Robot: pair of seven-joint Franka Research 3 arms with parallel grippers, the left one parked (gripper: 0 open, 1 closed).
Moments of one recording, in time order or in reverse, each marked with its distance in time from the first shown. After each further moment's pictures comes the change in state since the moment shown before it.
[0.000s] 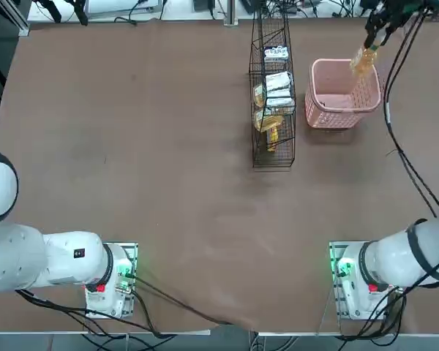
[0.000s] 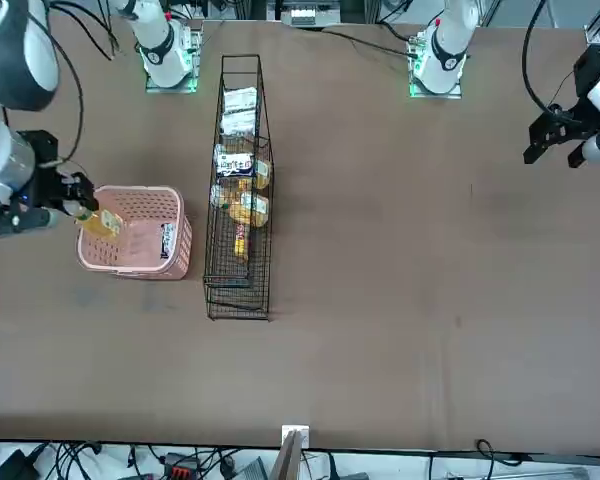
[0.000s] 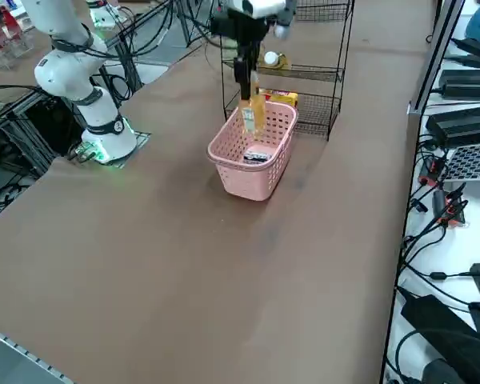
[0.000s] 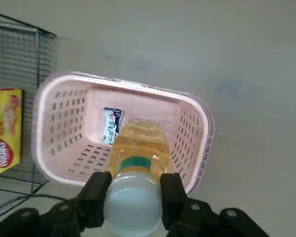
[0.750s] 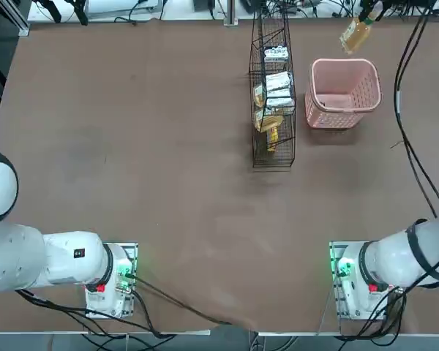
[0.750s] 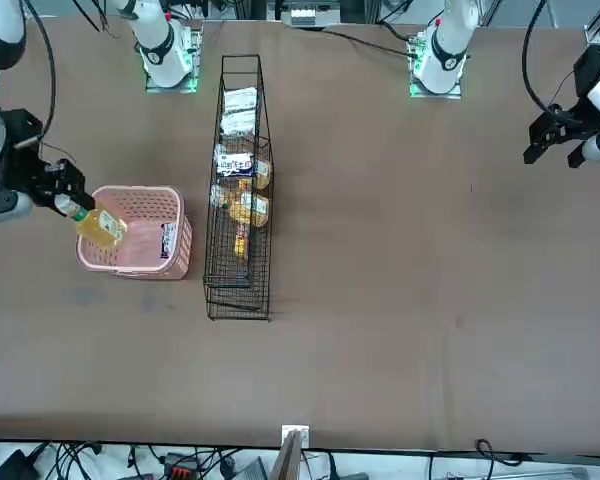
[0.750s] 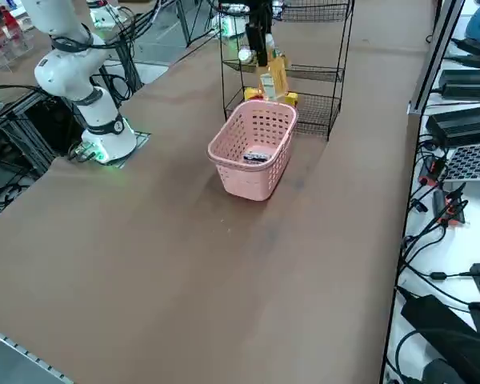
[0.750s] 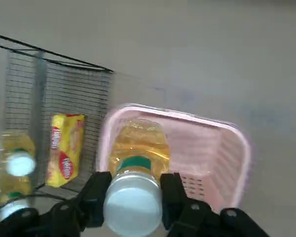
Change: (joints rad) arm 0.006 0.001 0.011 0.103 0.201 -0.027 -0.012
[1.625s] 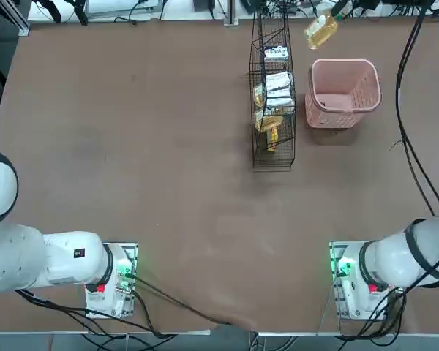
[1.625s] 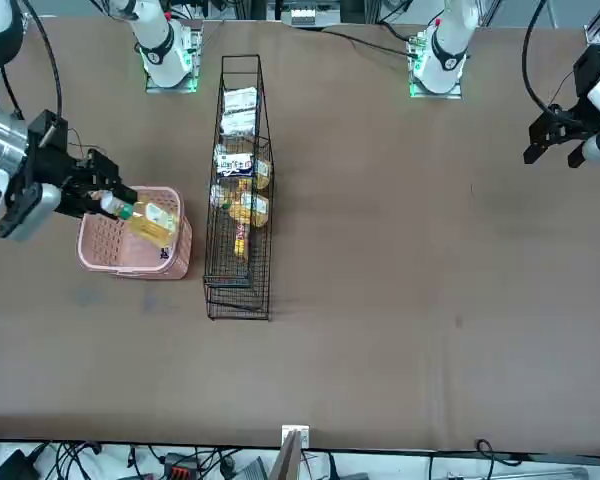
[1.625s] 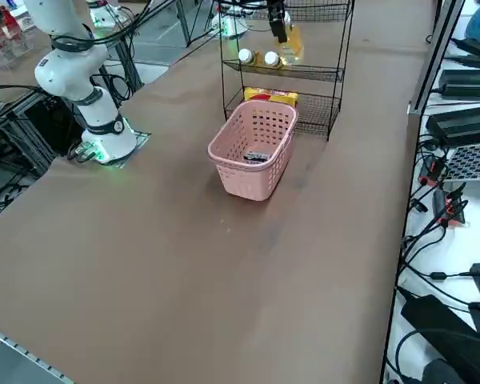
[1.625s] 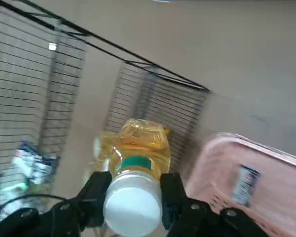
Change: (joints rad) arm 0.011 0.048 0.014 0.001 0.381 -0.004 -0.215
